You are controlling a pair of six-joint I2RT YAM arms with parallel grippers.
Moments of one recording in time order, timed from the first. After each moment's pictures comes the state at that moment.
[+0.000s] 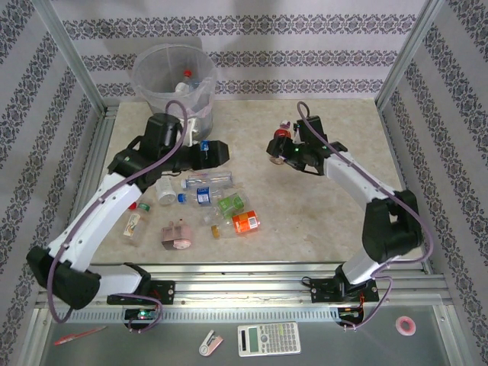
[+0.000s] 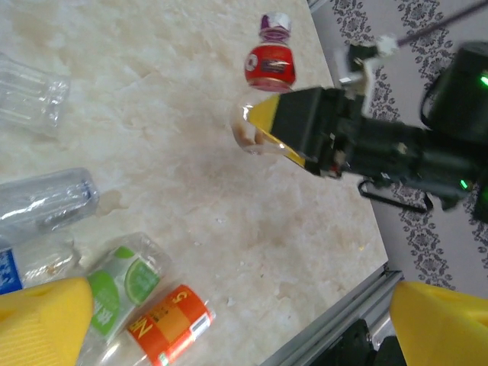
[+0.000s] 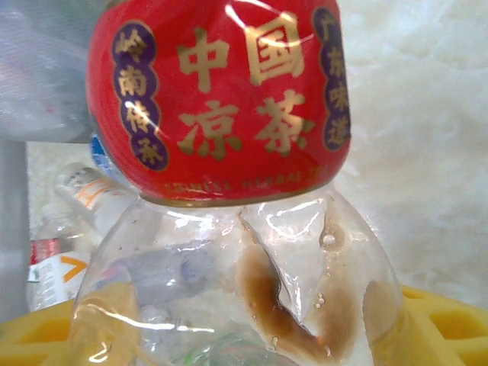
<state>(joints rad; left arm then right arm) -0.45 1.31 1.39 -0.72 0.37 -0.58 0.31 1.56 1.17 -0.40 -0.31 0.72</state>
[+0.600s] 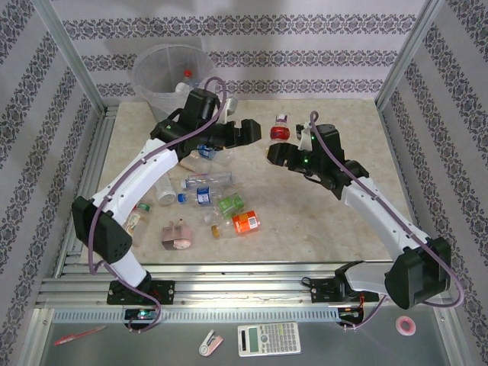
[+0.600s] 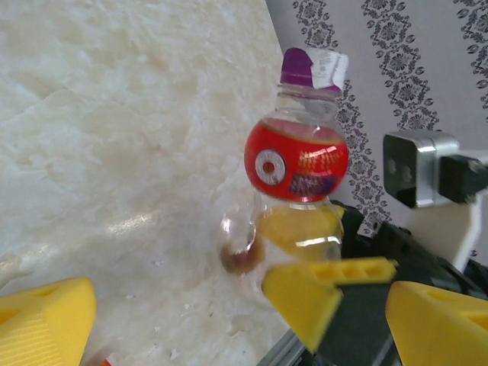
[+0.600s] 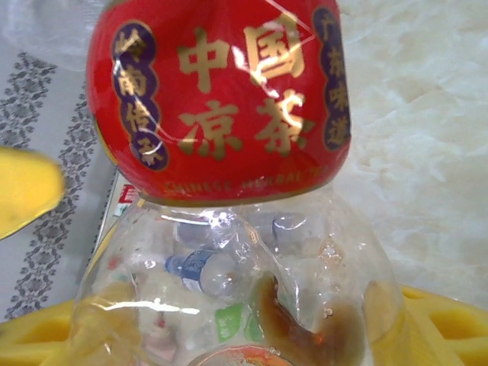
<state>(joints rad) -0.52 1.68 1.71 -0.67 0.46 -0.63 0.37 1.25 1.04 -0.36 -0.39 0.62</state>
